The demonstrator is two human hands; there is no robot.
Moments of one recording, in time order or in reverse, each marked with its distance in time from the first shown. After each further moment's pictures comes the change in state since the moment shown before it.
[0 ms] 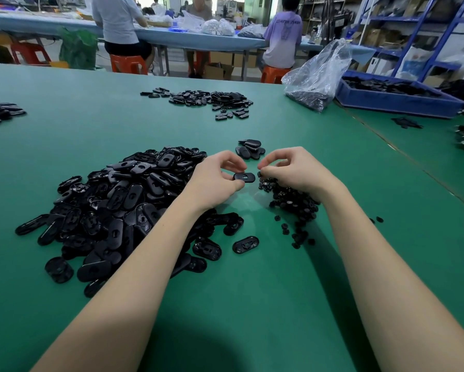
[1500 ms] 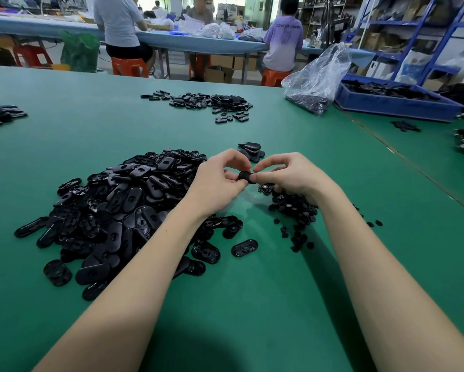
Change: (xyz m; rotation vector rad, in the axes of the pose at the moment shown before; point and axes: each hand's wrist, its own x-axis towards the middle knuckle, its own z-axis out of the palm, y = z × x) left_hand -0.006 0.012 0.004 -0.013 0.037 0.099; right_hand -0.002 -0.006 0.001 0.076 -0.040 0.065
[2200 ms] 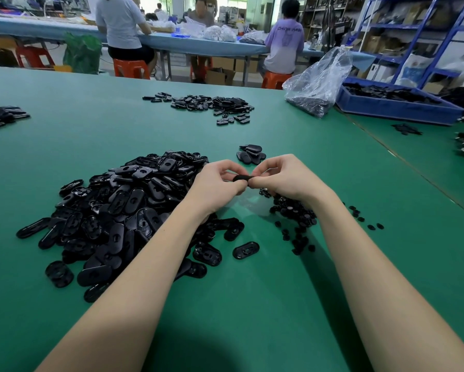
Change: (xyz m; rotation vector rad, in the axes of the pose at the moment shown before) left_hand 0.005 -0.010 0.002 -0.132 0.013 -0.249; right_hand 0.004 0.000 0.012 0.007 -0.019 -0.087
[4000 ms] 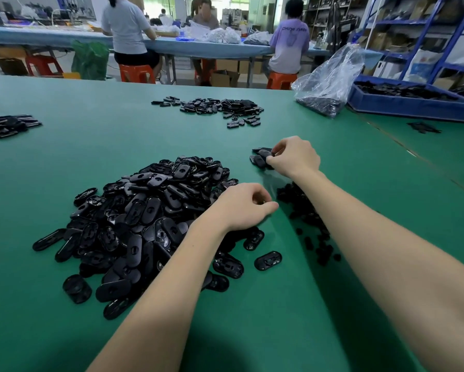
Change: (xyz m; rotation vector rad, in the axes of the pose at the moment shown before) left_hand 0.002 -0.005 0.002 0.522 -0.242 0.089; right_hand 0.092 0.006 0.015 -0.464 0.441 0.129
